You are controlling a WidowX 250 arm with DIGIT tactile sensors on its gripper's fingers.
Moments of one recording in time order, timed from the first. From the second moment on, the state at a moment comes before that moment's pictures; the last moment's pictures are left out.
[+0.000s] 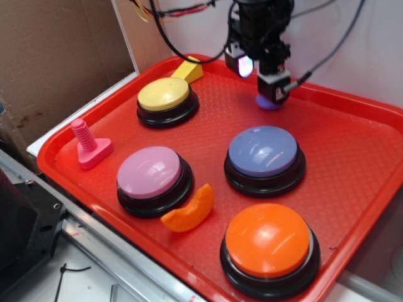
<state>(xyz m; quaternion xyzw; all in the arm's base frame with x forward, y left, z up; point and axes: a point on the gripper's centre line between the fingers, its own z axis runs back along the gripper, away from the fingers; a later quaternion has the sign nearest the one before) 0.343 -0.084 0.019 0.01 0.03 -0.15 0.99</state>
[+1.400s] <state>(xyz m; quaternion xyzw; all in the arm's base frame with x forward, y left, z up) 0.287 -0.077 0.123 -0.04 0.13 0.04 0.99</state>
